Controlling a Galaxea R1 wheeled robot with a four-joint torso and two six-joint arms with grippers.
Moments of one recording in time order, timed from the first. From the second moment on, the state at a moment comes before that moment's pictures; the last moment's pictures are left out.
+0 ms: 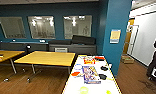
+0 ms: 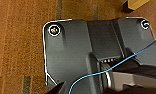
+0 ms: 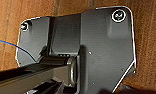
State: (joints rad) left arm 1.52 2.98 -2.72 0.13 -0.02 -0.13; right arm -1.50 3.01 -2.70 -0.07 -0.10 0.02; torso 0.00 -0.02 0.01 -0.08
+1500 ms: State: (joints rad) left arm 1.53 2.98 -2.72 0.12 -0.02 -0.13; right arm -1.51 3.00 -2.69 -0.06 -0.08 0.02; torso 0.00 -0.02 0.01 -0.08
